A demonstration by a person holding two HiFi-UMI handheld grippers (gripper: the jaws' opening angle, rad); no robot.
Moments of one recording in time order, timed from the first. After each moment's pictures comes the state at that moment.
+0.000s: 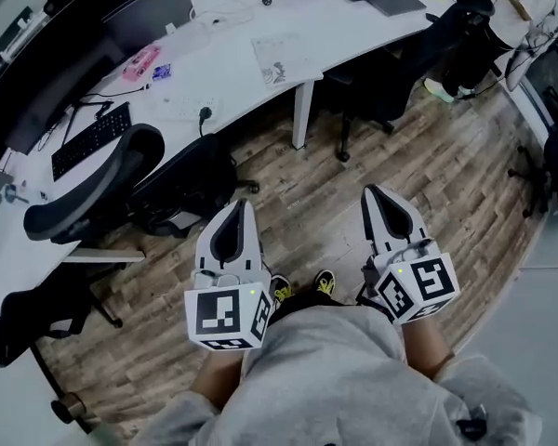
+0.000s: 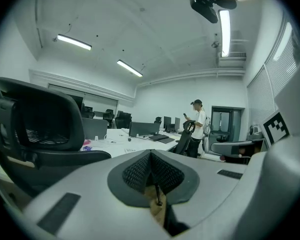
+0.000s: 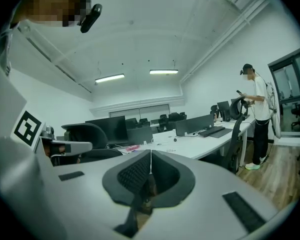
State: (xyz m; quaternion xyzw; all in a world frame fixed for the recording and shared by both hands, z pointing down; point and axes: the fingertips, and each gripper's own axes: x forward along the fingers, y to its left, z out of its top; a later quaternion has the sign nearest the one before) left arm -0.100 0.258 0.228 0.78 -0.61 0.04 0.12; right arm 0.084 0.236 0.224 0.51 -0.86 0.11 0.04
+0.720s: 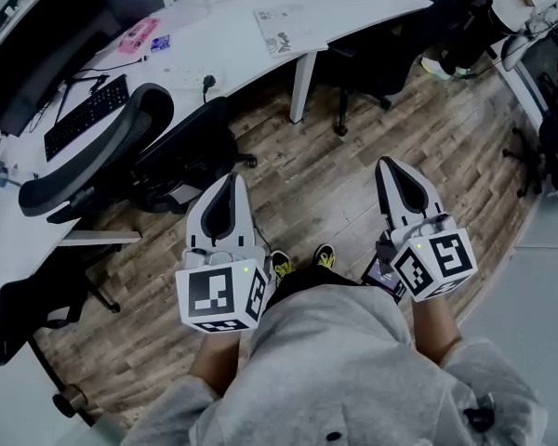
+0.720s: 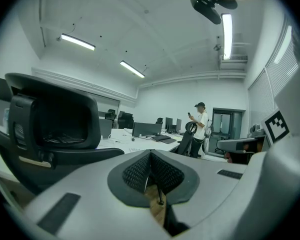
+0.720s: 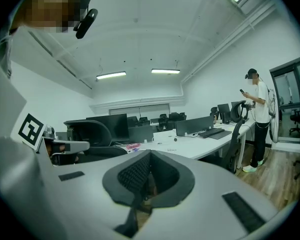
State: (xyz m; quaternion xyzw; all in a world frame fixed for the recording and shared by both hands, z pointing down) left arm -0.146 0.281 0.235 0.78 -0.61 0.04 0.13; right arm 0.063 0.260 0.219 0.51 -0.85 0.10 0.05
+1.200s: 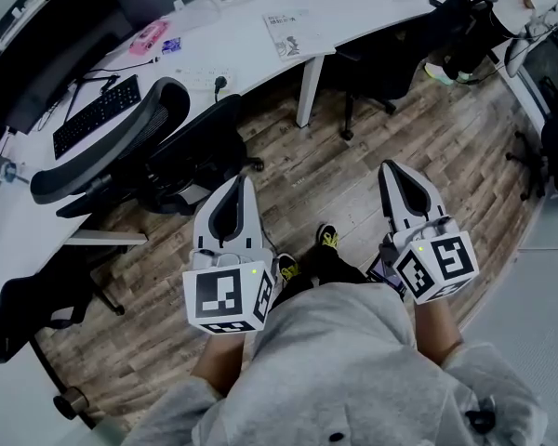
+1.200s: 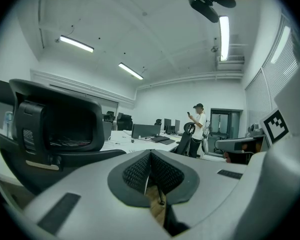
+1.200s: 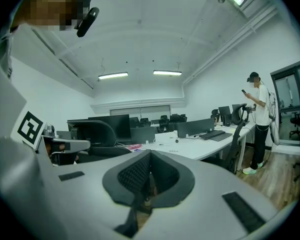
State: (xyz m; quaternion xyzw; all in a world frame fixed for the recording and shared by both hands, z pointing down) left arm -0.158 0.299 0.228 0.79 -0.61 0.04 0.11; right arm 0.045 0.279 0.214 0.51 -0.85 0.09 0.05
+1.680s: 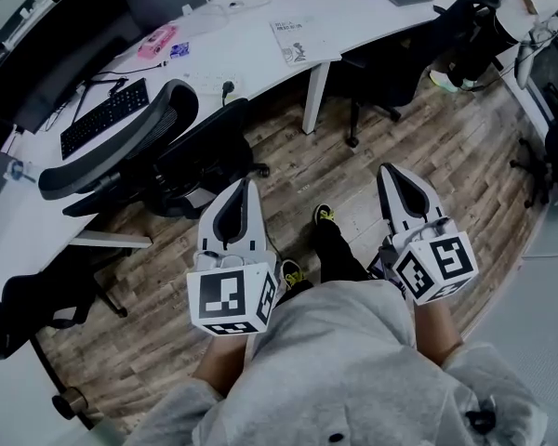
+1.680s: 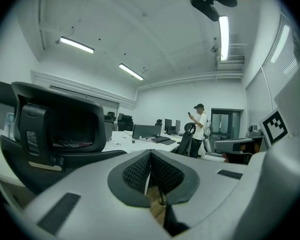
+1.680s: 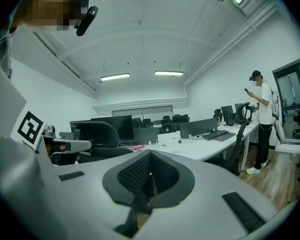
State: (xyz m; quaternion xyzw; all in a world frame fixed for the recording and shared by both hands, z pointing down) left arm -0.161 0.303 0.225 0.78 -0.61 0.04 0.11; right arm 0.035 0.279 0.214 0.50 -0.86 0.09 0.05
